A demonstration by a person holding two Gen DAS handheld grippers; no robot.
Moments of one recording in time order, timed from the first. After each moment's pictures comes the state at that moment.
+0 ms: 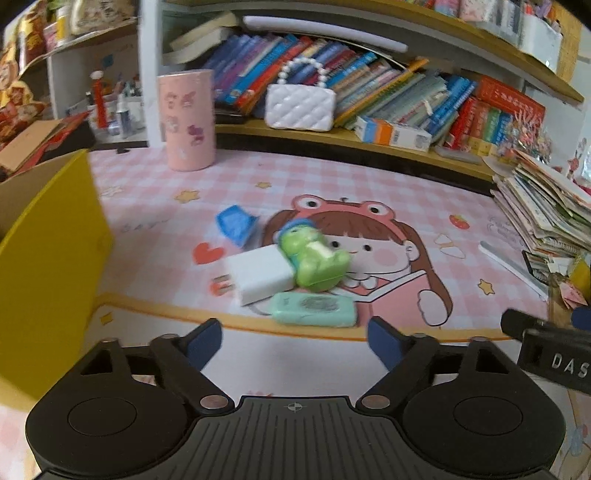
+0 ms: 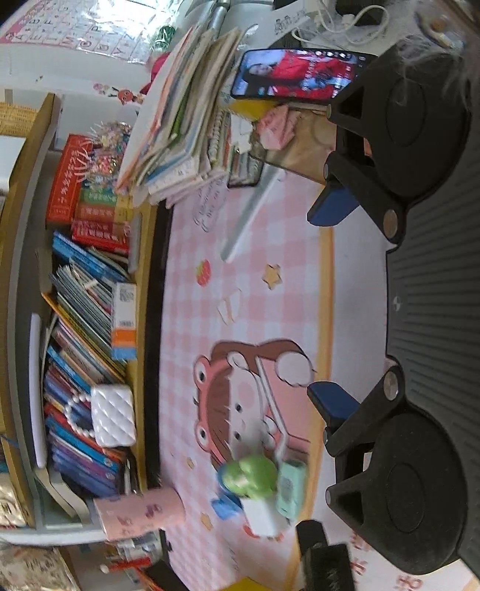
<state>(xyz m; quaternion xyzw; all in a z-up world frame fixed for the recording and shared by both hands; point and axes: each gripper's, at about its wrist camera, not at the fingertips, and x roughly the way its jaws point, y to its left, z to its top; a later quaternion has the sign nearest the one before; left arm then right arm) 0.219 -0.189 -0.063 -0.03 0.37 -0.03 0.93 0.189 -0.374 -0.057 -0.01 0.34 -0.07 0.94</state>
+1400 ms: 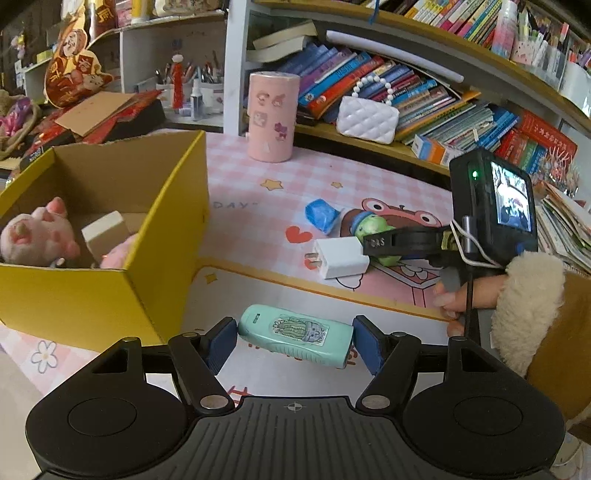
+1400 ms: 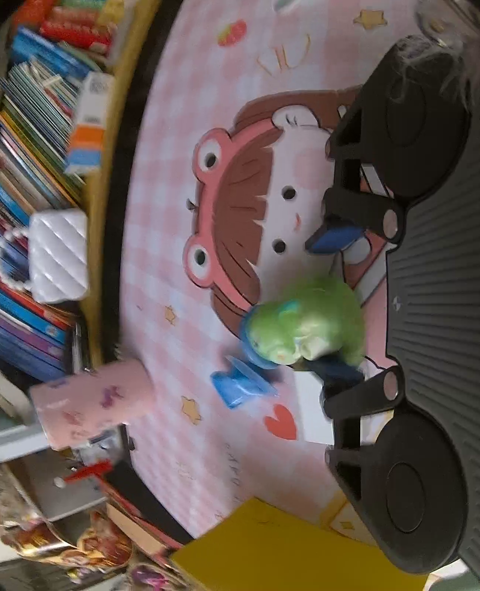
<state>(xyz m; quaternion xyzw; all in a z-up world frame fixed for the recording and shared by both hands) 0.157 -0.119 -0.028 -0.08 0.38 0.04 0.92 0.340 -0.263 -0.103 0.00 0.41 0.16 0.90</state>
